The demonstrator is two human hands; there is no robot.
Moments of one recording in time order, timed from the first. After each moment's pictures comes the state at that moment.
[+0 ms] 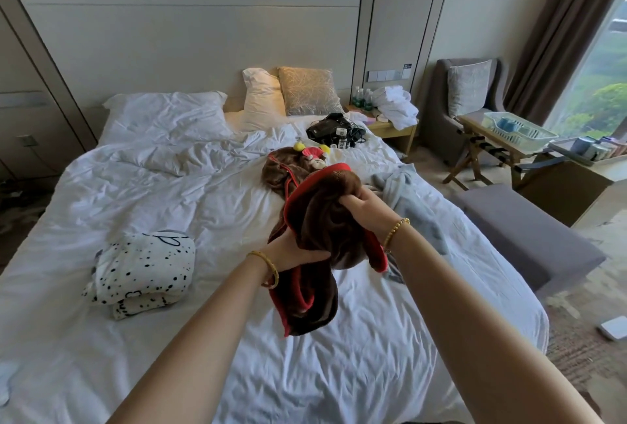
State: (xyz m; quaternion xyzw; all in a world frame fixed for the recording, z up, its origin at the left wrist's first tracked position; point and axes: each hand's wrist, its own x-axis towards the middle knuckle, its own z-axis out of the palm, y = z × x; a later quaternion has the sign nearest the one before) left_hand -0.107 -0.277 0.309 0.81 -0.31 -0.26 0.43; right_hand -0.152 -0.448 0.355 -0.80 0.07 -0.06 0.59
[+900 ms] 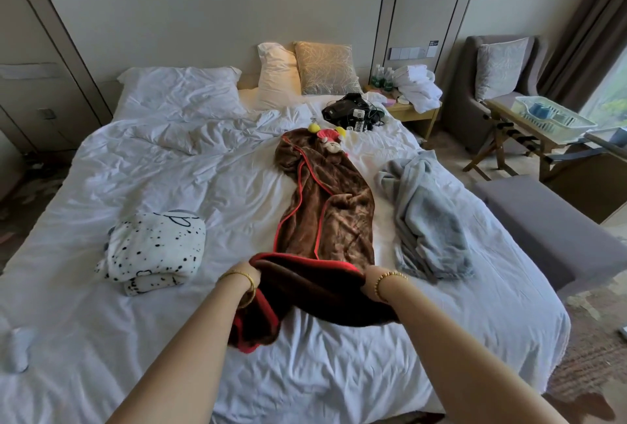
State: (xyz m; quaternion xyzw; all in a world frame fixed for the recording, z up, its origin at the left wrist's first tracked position) left_hand -0.063 -0.214 0.205 0.95 0.04 -0.26 0.15; right_hand -0.155 -0.457 0.203 -0.94 0.18 0.27 0.12
